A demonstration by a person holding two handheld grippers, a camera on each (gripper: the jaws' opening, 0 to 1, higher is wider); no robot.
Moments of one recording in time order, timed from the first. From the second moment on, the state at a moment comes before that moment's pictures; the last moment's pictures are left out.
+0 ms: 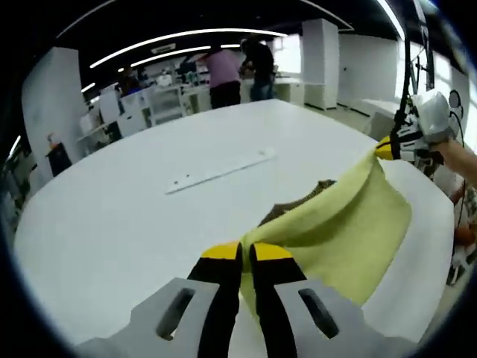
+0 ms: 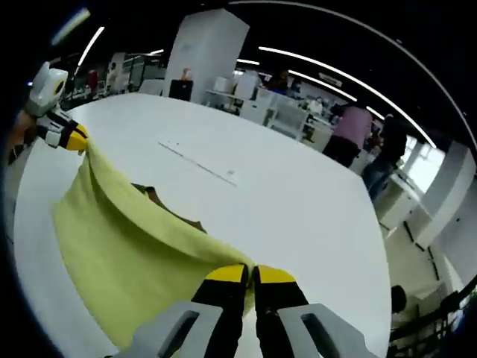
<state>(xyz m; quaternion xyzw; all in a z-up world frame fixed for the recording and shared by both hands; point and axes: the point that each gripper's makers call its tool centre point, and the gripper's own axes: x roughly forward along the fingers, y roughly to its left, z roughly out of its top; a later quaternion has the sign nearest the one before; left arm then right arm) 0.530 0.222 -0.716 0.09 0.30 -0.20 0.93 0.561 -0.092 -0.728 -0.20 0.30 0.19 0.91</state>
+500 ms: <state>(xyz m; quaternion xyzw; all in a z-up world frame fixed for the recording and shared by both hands) 0.560 0.225 -0.772 0.10 0.35 -0.22 0.91 0.578 -0.093 -0.787 -0.19 0.36 0.19 0.89</state>
